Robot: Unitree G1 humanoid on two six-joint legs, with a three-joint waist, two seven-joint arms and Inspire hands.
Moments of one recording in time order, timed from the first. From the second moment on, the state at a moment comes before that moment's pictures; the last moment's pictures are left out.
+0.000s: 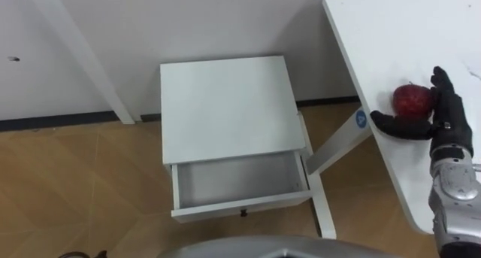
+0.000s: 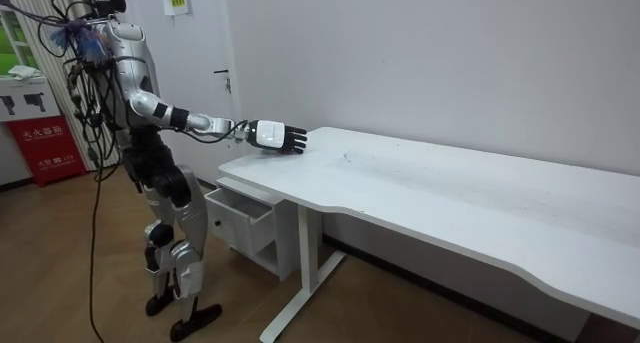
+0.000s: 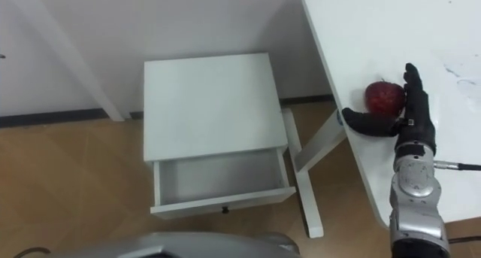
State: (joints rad) left arm 0.27 0.25 0.15 1.12 0.30 0.00 0.08; right arm 0.16 -0.32 -0.26 0.39 -0.05 -0.13 -0.08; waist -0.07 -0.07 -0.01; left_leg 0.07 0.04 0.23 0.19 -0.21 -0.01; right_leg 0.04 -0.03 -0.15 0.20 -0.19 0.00
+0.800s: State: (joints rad) left arm 0.25 0.26 0.15 1.12 0.32 0.01 0.08; right arm 0.15 -0.32 -0.27 0.41 -0.09 -0.15 -0.13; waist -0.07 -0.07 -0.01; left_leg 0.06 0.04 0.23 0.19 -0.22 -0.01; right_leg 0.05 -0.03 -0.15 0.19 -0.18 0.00
